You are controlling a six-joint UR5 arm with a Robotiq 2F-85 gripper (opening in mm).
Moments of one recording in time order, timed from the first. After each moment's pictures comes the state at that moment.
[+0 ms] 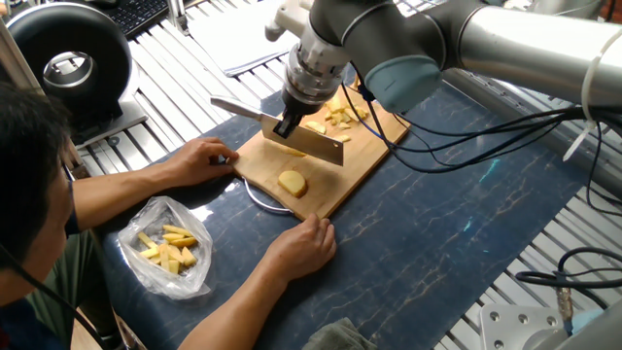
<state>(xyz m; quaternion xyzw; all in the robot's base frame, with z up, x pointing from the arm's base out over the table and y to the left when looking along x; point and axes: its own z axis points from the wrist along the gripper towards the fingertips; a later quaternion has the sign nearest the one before) 0.597 0.050 0.071 -0.19 0.97 -0.01 0.18</state>
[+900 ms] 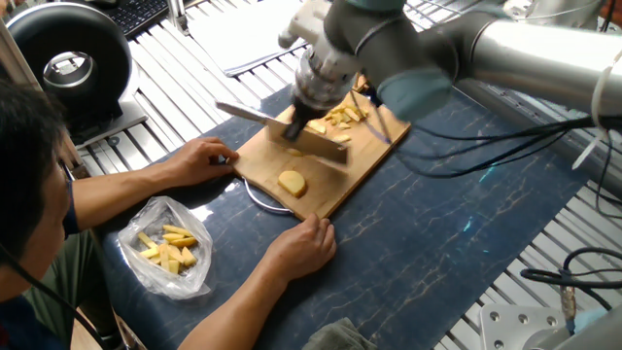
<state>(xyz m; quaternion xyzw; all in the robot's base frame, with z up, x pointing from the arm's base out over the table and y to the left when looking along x) 0.593 0.025 0.089 -0.22 0.96 -0.02 0.17</state>
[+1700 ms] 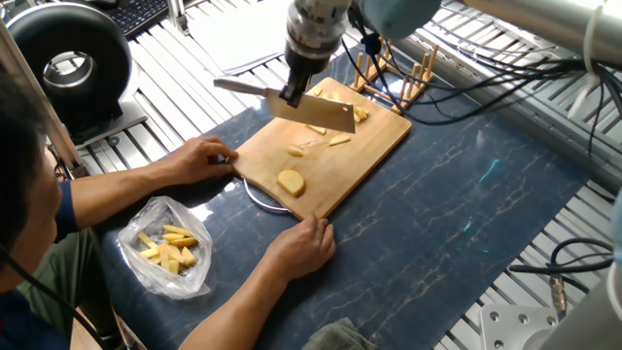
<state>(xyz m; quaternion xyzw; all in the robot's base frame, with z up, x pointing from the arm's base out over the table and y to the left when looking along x) 0.613 0.021 0.126 -0.22 0.97 -0.01 0.13</state>
